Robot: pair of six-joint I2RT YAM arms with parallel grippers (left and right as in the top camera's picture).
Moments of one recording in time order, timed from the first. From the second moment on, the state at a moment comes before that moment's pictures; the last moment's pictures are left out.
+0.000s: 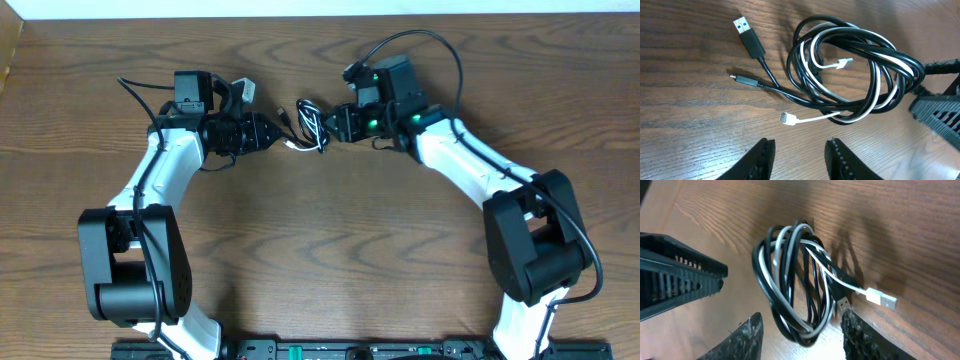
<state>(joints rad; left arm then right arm) 0.02 1.80 1.19 -0.50 0.65 -0.15 0.45 1.99 1.38 -0.16 -0.49 0.31</state>
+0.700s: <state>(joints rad) 0.02 1.80 1.19 -0.50 0.65 -0.15 0.54 1.99 1.38 -0.16 -0.30 0.21</state>
